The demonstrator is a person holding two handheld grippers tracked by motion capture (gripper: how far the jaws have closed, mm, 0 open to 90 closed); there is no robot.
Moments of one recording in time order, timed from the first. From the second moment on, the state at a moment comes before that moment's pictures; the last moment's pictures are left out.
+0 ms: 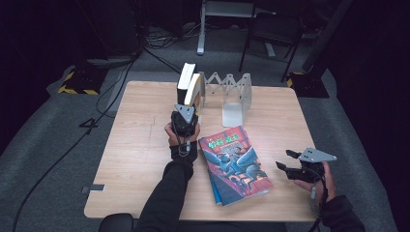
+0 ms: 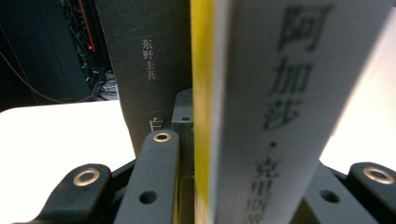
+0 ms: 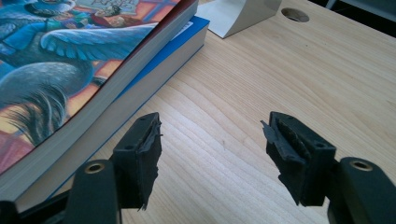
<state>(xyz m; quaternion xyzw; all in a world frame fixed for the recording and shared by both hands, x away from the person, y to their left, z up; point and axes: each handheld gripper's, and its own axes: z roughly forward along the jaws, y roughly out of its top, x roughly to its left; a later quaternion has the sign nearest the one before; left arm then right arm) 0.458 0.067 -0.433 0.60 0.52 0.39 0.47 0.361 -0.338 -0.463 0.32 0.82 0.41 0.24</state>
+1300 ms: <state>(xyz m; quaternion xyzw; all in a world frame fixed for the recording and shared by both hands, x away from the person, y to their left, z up) 0.460 0.061 -0.458 0.61 0.54 0.35 0.46 0.357 -0.340 -0.476 0.32 0.84 0.39 0.22</state>
